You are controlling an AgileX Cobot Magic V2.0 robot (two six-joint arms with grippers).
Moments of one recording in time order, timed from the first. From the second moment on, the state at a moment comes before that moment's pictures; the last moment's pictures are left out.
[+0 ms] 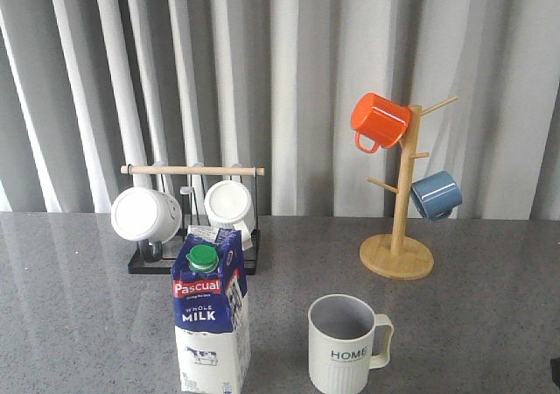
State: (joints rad) left arm -0.04 -0.01 0.03 -0.03 0.03 -0.03; right arm 0.14 0.84 -0.56 -0.21 0.27 0.15
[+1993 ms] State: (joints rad) left arm -0.04 -0.01 0.03 -0.03 0.02 -0.03; right arm -0.07 -0.01 0.03 0.02 0.06 -0.08
